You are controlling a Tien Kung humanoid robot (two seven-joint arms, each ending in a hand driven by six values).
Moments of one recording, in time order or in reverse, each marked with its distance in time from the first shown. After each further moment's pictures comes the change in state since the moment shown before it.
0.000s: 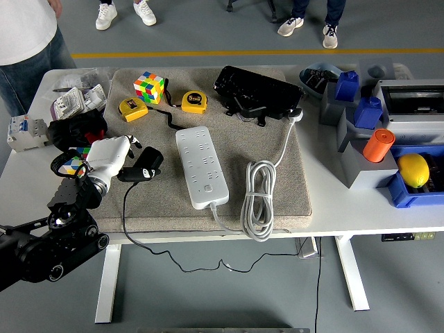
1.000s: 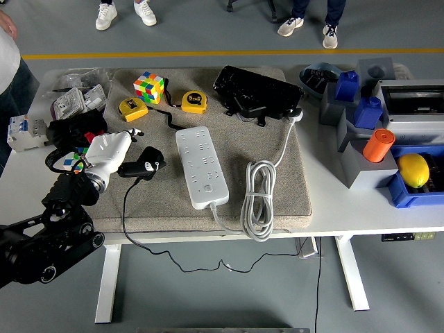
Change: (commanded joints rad) left arm 0.031 0.037 -0.066 -0.096 0.040 -0.077 0.007; right arm 0.000 -0.002 -0.003 -0.001 0.000 0.001 0.000
